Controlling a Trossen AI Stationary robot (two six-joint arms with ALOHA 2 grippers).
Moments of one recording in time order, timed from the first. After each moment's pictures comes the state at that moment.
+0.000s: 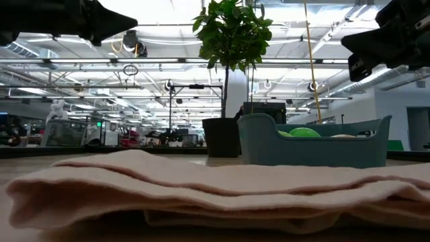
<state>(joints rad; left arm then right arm) -0.16 0.67 0.23 0.61 -0.44 0.26 0.12 0.15 0.02 0.22 0.00 0.14</state>
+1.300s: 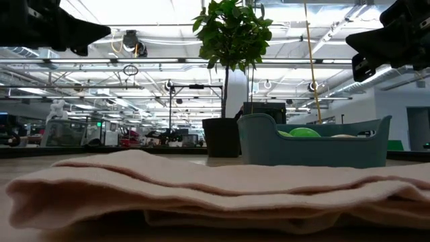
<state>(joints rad) -0.14 0.22 0.13 0.19 -0.21 0.22 0.12 0.02 0.02 0.11 0.00 0.15</state>
